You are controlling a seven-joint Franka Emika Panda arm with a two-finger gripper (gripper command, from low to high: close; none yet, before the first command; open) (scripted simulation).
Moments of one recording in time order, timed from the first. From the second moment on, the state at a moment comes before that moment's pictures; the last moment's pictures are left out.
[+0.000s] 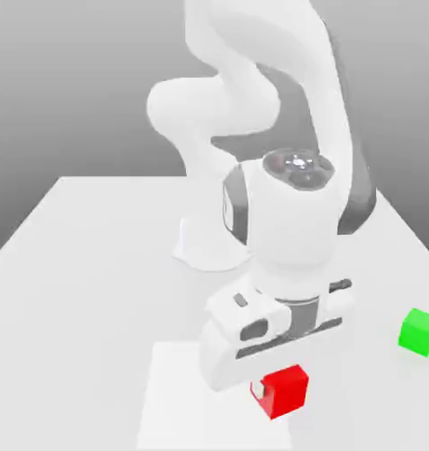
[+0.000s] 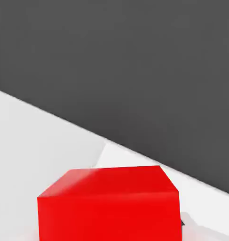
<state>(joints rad) 0.17 0.19 0.09 -2.48 -0.01 2.67 0.47</state>
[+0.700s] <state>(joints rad) 0.50 0.23 0.34 -2.55 -0.21 2.76 0.14</state>
